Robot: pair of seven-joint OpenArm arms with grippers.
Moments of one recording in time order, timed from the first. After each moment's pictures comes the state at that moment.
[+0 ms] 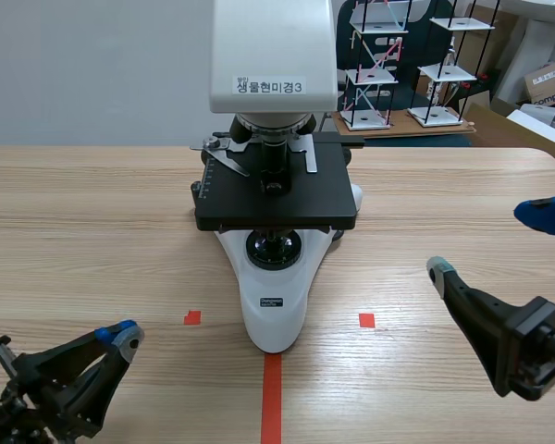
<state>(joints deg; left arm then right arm) 11.4 -28.7 31.0 51.7 -4.8 -15.2 -75.1 -45.4 31.1 12.3 114.6 12.8 24.2 12.7</state>
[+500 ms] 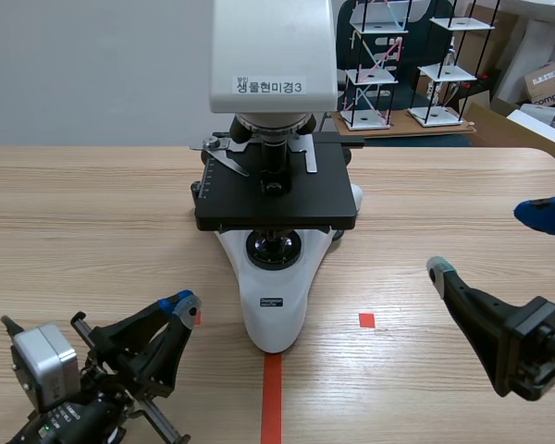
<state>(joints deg) -2.4 -16.2 39.2 32.5 -5.0 -14.7 -87.7 -45.4 31.1 12.3 114.6 12.8 24.2 12.7</state>
